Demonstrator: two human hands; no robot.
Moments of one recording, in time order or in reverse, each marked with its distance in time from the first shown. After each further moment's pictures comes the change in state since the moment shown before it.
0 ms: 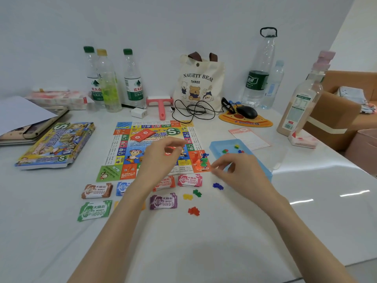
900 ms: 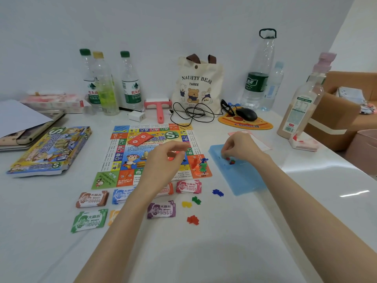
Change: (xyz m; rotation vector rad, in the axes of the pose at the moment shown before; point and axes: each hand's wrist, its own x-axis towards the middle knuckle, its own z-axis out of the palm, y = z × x) left_hand 0.003 0.006 0.008 -0.036 -0.022 0.020; right_hand 0.116 0.048 -0.008 -0.139 -0.118 0.241
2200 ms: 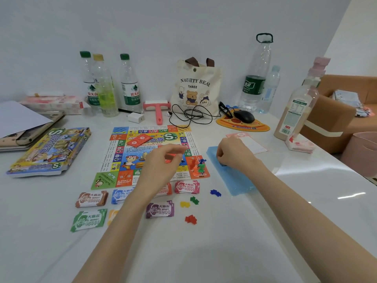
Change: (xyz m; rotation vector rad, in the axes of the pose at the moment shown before) left_hand -0.004 -0.001 -0.002 0.023 0.007 -0.022; right_hand -0.016 -0.021 0.007 -0.408 0.004 -0.105
